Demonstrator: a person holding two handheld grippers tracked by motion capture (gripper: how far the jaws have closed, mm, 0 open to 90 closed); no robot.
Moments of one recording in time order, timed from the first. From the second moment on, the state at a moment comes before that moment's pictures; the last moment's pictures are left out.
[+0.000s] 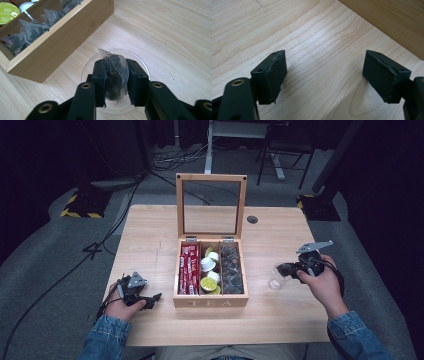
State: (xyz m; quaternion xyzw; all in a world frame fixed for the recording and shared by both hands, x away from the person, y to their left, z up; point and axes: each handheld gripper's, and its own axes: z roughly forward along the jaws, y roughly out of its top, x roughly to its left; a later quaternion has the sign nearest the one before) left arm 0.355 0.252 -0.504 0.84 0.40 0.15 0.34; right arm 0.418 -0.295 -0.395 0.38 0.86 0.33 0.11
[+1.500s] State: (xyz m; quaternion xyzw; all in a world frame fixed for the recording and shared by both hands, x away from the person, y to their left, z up) left arm 0.358 0.249 -0.504 0.83 0.41 0.15 0.34; right arm 0.476 -0.242 -0.307 0.33 0.81 0.45 0.19
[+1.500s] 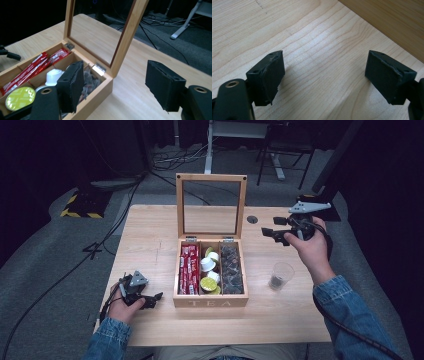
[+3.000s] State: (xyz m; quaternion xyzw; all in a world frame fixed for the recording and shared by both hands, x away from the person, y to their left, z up) left arm 0.358 0.249 -0.504 0.83 0.41 0.15 0.34; right arm 0.620 -0.175 -0.303 0.34 0.79 0.47 0.19
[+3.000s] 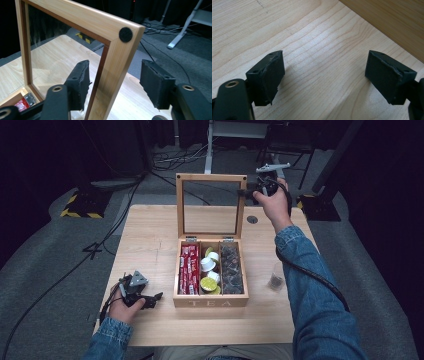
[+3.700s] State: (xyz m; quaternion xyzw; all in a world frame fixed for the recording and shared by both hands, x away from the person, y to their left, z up) left arm 0.358 0.249 -0.504 0.83 0.41 0.15 0.34; right arm 0.617 -0.170 -0.302 0.34 0.79 0.46 0.19
